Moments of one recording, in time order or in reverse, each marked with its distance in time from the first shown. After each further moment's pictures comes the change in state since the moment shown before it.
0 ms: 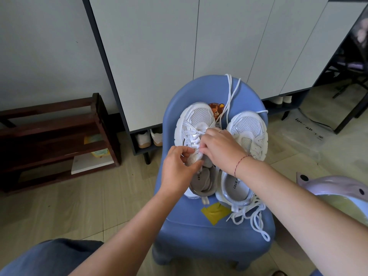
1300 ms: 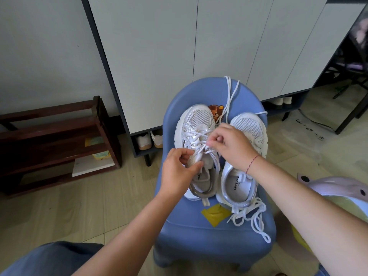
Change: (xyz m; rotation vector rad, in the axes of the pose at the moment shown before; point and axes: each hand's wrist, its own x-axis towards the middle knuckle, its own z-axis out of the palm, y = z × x) left_hand -0.001 -0.001 -0.001 -0.055 -0.018 -0.029; right_hand -0.012 0.016 -0.009 0.485 0.214 0.181
